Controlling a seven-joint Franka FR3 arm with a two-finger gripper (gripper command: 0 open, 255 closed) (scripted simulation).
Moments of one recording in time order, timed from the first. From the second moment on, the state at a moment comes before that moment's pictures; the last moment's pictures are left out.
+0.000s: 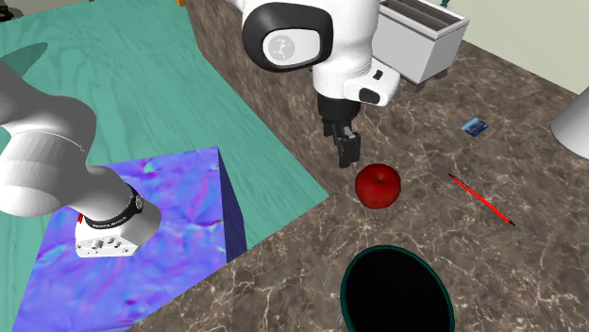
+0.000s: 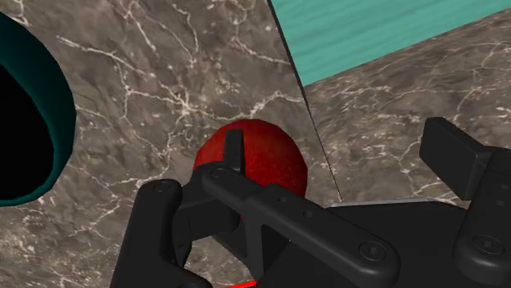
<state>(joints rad) -0.08 -0.05 -0.06 -2.11 -0.04 2.14 -0.16</state>
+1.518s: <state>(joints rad) -0.11 0.26 -0.08 -1.86 0.00 2.28 -0.22</state>
